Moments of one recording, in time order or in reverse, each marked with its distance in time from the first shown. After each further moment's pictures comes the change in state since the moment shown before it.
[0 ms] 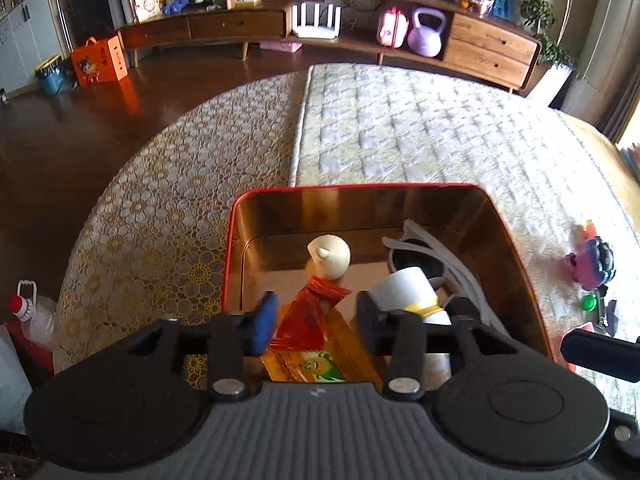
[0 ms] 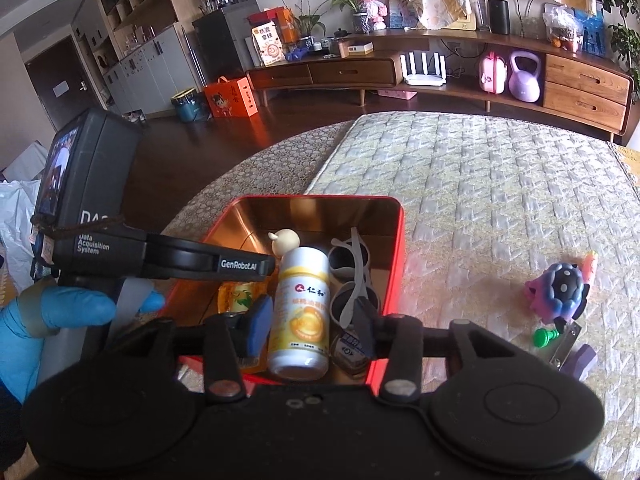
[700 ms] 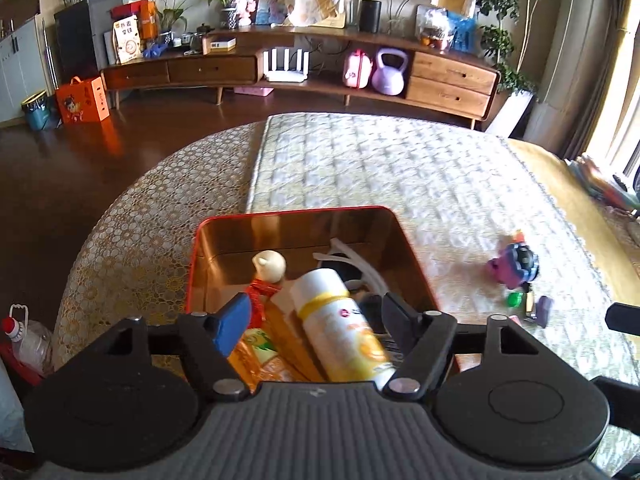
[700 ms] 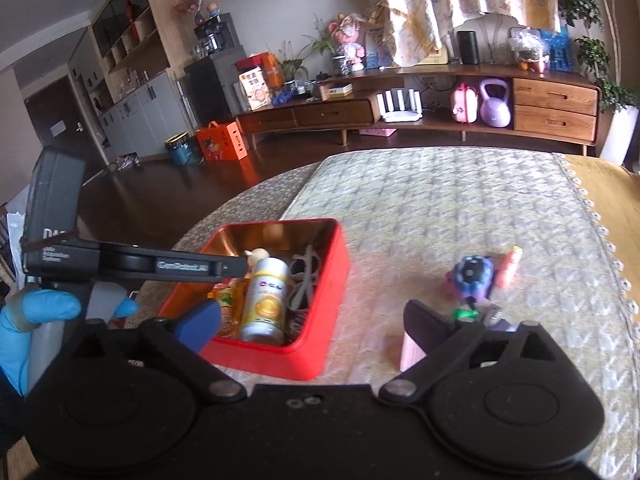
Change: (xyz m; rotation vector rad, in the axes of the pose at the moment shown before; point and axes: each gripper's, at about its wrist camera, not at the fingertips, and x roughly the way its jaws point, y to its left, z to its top) left arm -0.065 -0.034 -0.022 0.034 -0.130 -0.077; right arm -0.084 -0.044 -0.030 0.045 -0.140 -0.026
